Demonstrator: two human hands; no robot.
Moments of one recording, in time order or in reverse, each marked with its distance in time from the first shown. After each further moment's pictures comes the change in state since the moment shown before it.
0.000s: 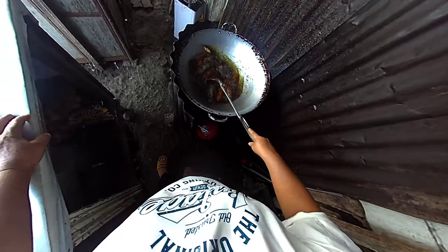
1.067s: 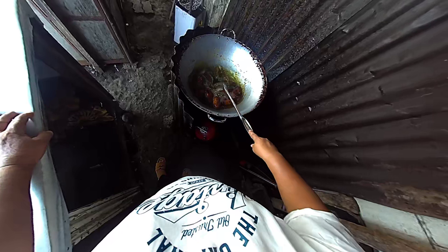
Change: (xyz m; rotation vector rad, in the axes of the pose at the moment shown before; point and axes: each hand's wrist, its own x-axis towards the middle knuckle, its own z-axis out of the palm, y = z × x) left_hand -0.002 0.009 -0.004 0.003 0.010 0.048; right_hand -0.029 0.001 -0.010 -0.168 0.024 -0.065
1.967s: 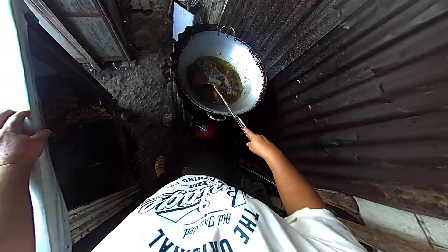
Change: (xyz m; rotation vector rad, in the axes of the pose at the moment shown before) left_hand 0.004 -0.016 0.008 -0.047 -0.005 -0.034; right_hand -0.006 -0.020 -0.011 0.008 -0.065 -0.070
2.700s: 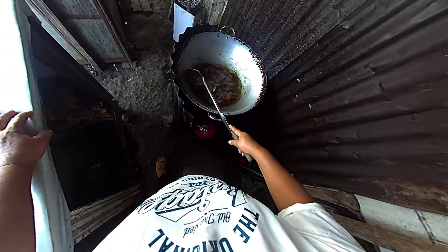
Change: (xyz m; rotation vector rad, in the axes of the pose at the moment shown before) left_hand 0.001 0.002 -0.001 0.018 0.016 0.009; right_hand 0.013 -0.033 0.023 0.505 -0.147 -0.016
